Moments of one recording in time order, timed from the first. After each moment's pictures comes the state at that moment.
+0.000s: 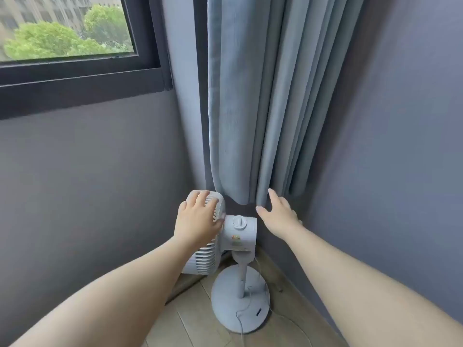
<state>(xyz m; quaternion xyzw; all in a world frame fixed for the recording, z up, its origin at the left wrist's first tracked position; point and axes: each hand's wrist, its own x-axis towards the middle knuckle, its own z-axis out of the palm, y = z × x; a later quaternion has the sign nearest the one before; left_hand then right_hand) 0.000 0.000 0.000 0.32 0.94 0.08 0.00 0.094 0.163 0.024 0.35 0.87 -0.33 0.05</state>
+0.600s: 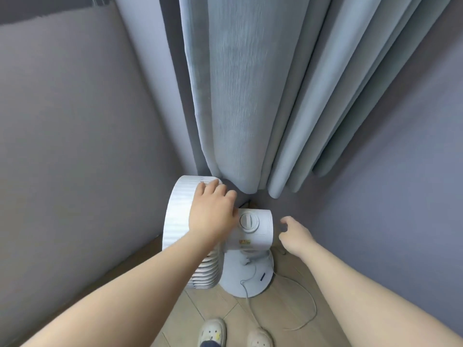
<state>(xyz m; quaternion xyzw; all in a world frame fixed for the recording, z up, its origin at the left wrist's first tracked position) -0.091 0.081 -0.095 0.43 0.90 0.04 -0.05 0.040 0.227 -0.137 0.46 0.79 -0.35 0.20</state>
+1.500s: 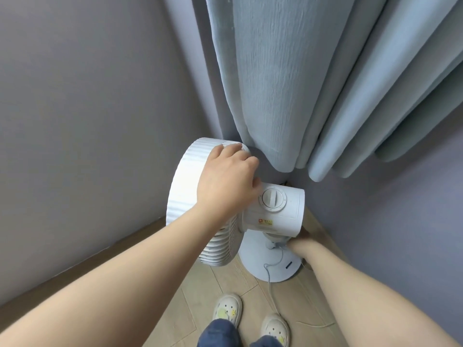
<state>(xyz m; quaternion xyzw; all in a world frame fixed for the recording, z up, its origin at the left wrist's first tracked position) -0.100 0.087 -0.101 0.39 0.91 0.06 -0.07 0.017 0.228 -0.293 0.40 0.77 -0.37 0.33</state>
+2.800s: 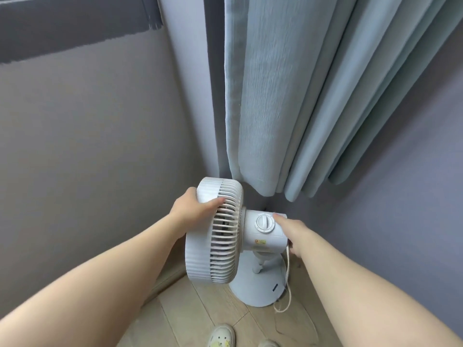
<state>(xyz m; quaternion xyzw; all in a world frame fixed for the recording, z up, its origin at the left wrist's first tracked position) -0.120 0.014 -0.054 0.04 0.90 0.33 0.30 0.008 0.211 -0.144 0.55 0.55 -0.62 0.11</state>
